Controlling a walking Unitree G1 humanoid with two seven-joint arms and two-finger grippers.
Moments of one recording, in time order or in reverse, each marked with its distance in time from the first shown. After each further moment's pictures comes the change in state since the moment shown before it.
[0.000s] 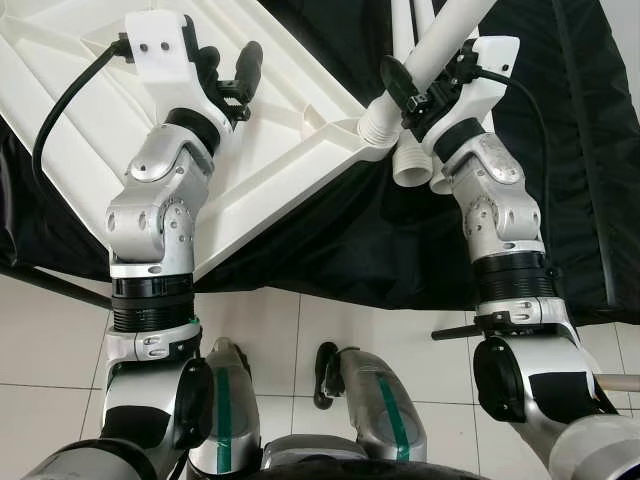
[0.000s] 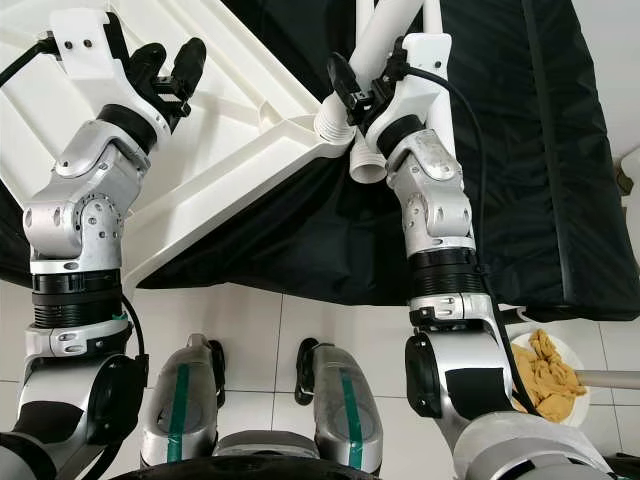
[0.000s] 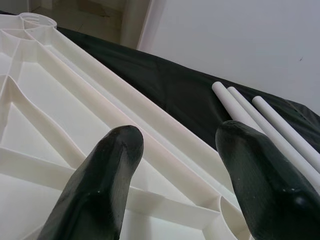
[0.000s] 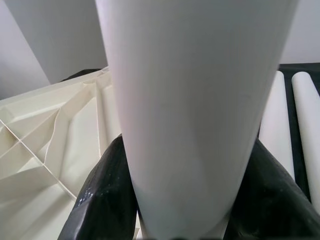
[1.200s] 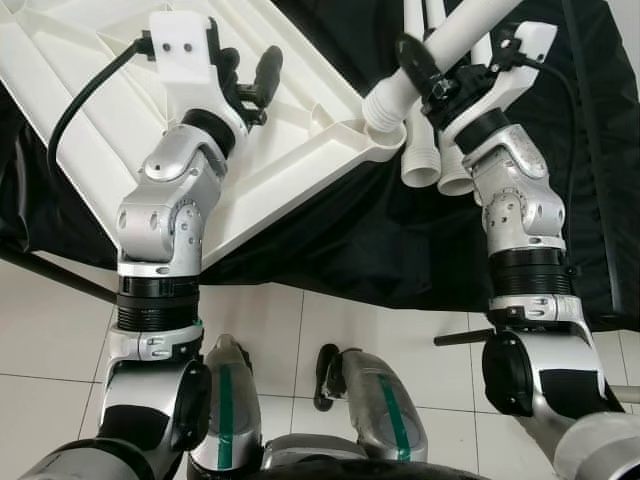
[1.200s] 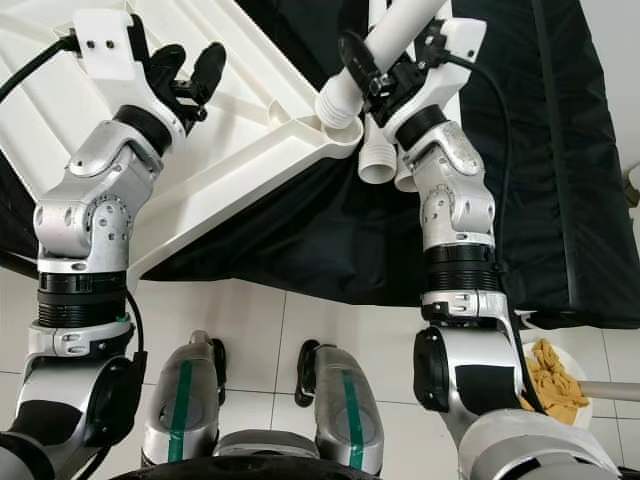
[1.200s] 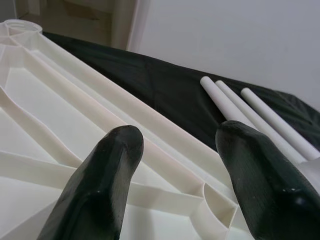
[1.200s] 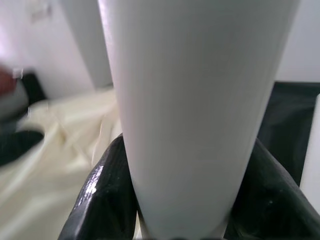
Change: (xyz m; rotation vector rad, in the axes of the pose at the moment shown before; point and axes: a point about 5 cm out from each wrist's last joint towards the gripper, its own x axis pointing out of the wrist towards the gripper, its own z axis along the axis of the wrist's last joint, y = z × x) left arm 0.003 -0.016 -0.004 0.052 0.033 -0.085; right arm -0.008 -0.011 0.012 -0.016 -0.014 0.140
